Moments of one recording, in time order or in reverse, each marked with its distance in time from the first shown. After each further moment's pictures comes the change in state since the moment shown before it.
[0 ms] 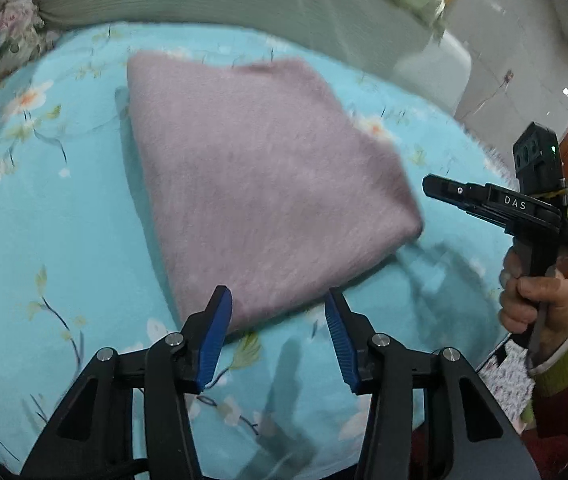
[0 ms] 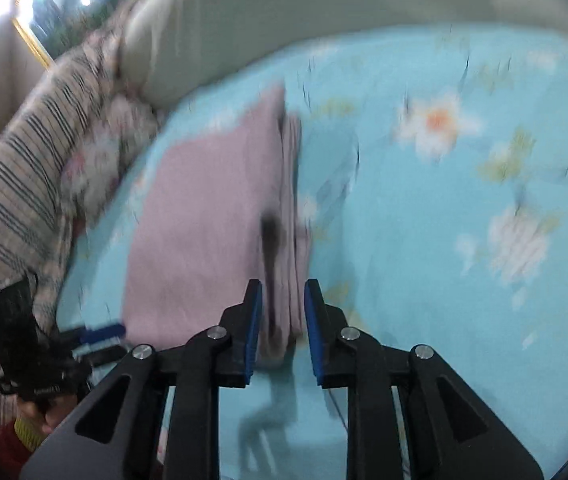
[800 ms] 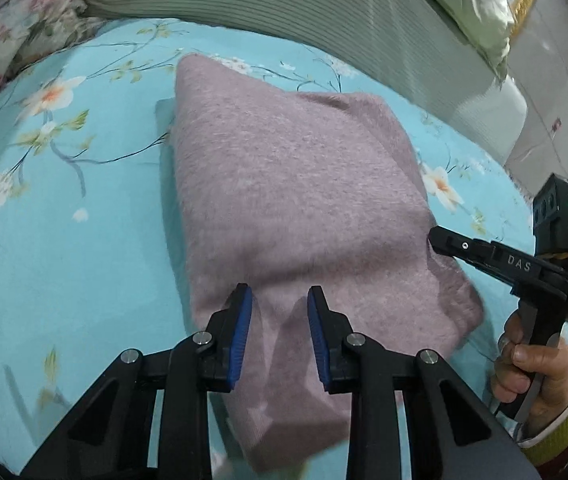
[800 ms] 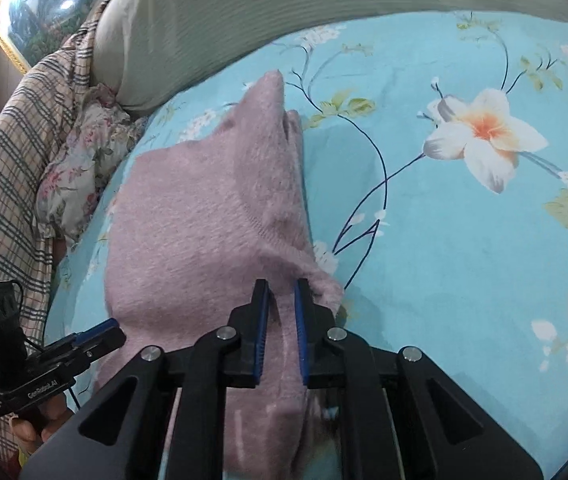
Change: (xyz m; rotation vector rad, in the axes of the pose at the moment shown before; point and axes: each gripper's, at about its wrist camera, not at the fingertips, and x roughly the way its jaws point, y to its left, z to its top) left arm 0.035 0.033 0.042 -0.157 -0.042 0.111; right arm 0.075 0.004 0.015 0.045 0.076 -0.034
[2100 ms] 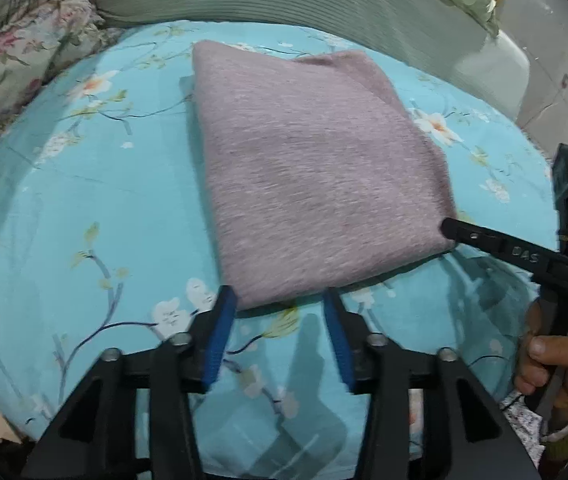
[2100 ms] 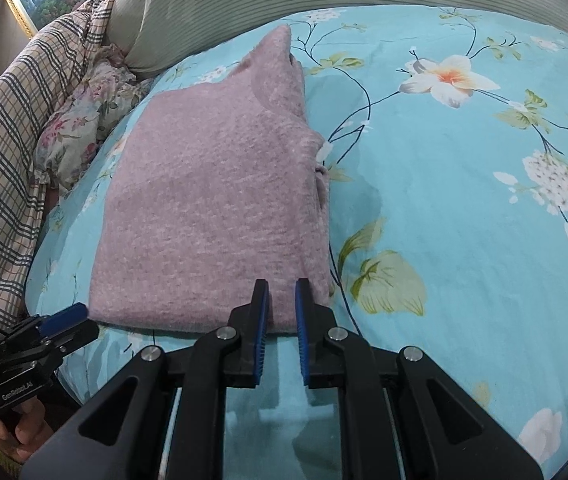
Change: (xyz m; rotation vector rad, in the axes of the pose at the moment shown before) left arm -0.038 -0.030 -0.078 0.096 0.028 0.179; right arm -0.030 0.025 -0.087 -0.045 0.045 -0.109
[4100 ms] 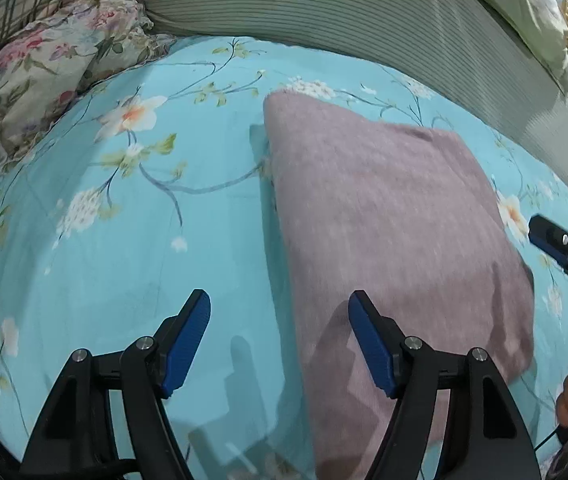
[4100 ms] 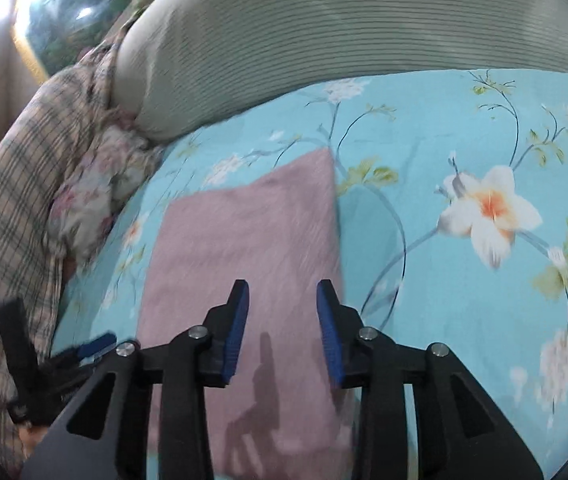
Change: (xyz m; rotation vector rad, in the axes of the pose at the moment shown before) left arm 0.036 0.054 0.098 -0.142 -0.038 0.114; right arm -0.019 0.040 0.086 0.006 -0.122 0.048
